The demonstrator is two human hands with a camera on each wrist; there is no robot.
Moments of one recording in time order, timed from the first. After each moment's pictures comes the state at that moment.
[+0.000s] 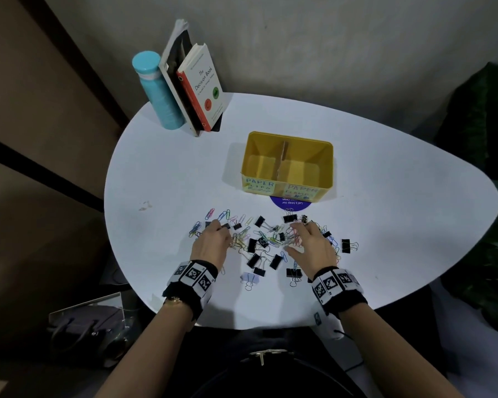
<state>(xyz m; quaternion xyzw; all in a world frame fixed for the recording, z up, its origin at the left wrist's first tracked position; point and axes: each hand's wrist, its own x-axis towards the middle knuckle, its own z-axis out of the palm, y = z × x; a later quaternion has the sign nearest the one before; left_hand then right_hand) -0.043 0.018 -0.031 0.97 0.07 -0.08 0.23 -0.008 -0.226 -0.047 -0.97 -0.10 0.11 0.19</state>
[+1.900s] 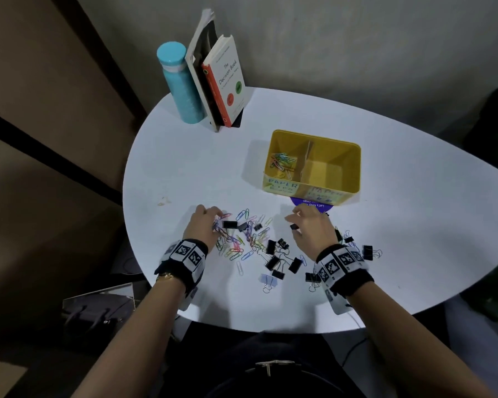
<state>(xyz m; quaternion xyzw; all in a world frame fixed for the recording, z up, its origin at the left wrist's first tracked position) -0.023 0.083 -0.028 0.93 0.17 -0.16 0.28 0.036 -0.173 -0.025 -0.95 -0.24 0.15 0.12</state>
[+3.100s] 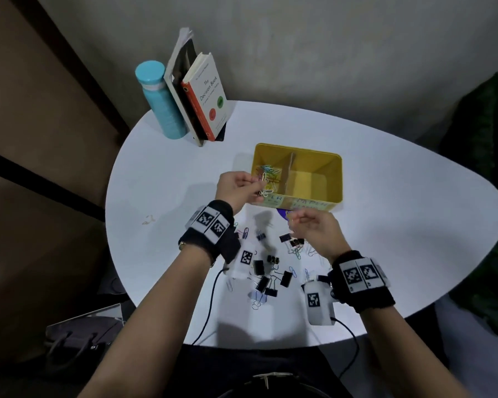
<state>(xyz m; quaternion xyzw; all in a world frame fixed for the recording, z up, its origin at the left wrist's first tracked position) 0.086 0.013 0.043 0.66 0.21 -0.10 0.72 0.049 -0.192 0.020 -0.78 0.04 0.21 0.59</state>
